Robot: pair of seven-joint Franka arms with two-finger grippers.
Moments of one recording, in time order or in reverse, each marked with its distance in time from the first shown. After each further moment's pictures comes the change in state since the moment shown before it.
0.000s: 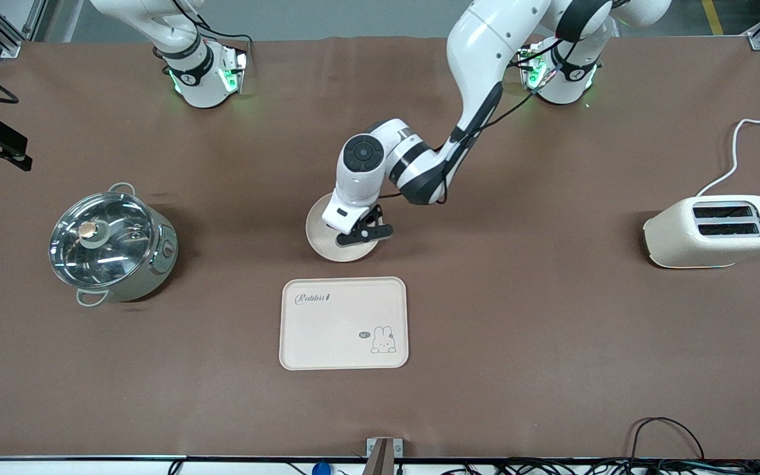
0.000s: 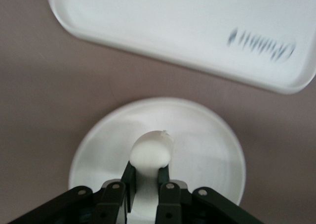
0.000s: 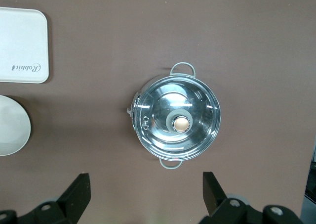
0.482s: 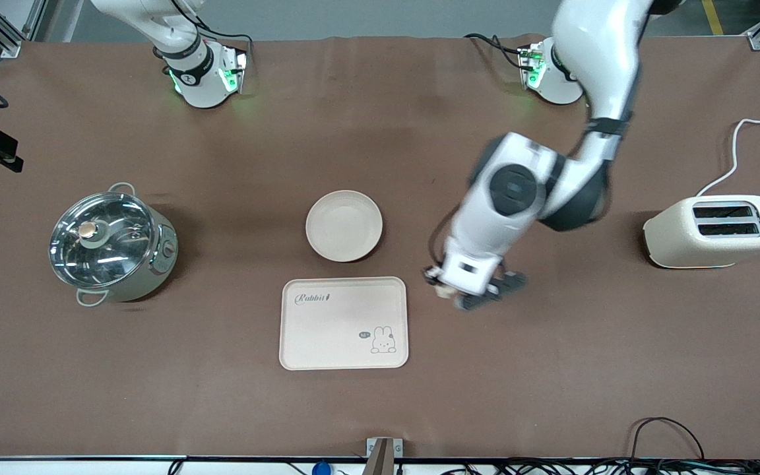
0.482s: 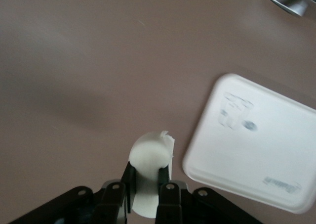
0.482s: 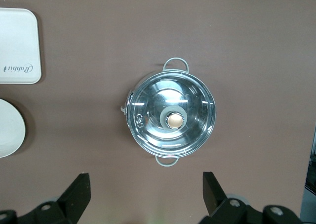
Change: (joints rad) left arm 0.371 -0.189 0.021 -0.005 0.001 -0.229 0.261; right arm -0.031 0.002 -0.001 -0.010 0.001 0.000 -0.001
